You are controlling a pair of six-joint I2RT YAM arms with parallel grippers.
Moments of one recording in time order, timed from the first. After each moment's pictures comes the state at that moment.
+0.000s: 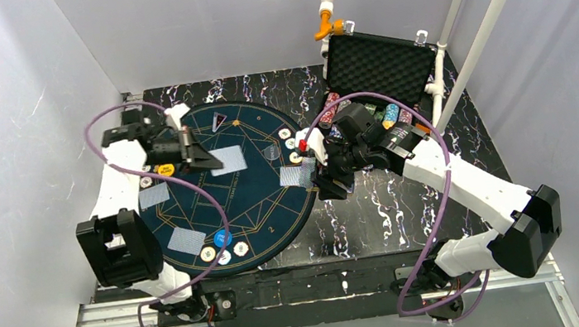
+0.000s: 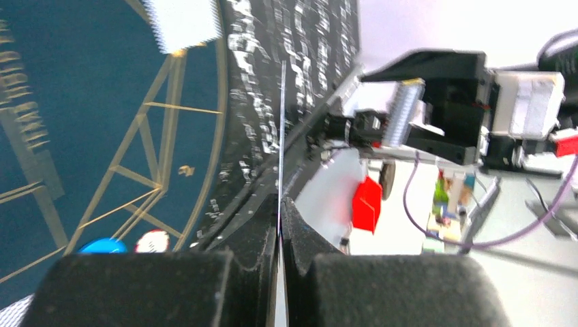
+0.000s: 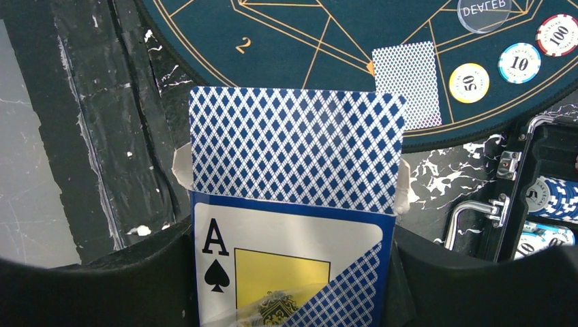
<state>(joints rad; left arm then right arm) 0.08 1.54 1.34 -1.13 1.13 0.04 0.77 1.30 1.23 -0.79 -0.46 -0.43</state>
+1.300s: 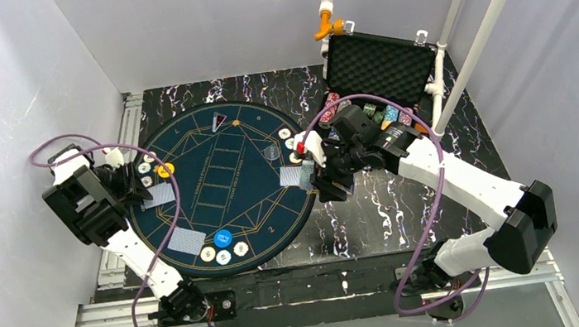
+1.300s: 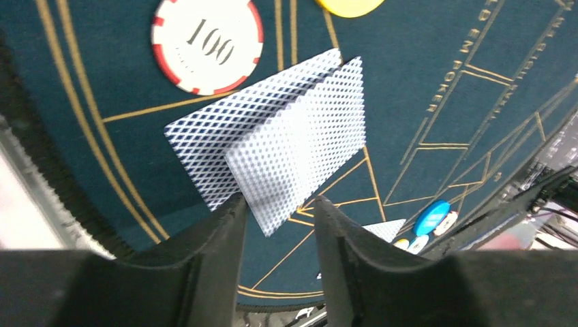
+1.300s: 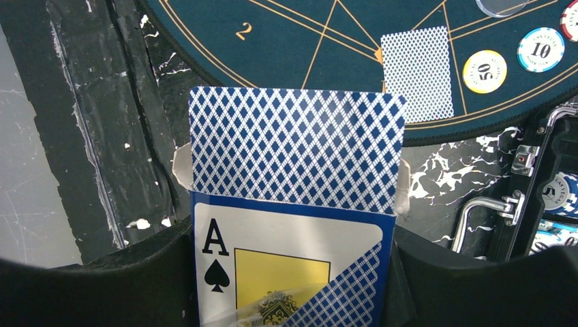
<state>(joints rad) 0.63 2.10 1.60 -1.19 0.56 0.56 0.77 1.33 1.22 -0.81 -0.45 -0.45</state>
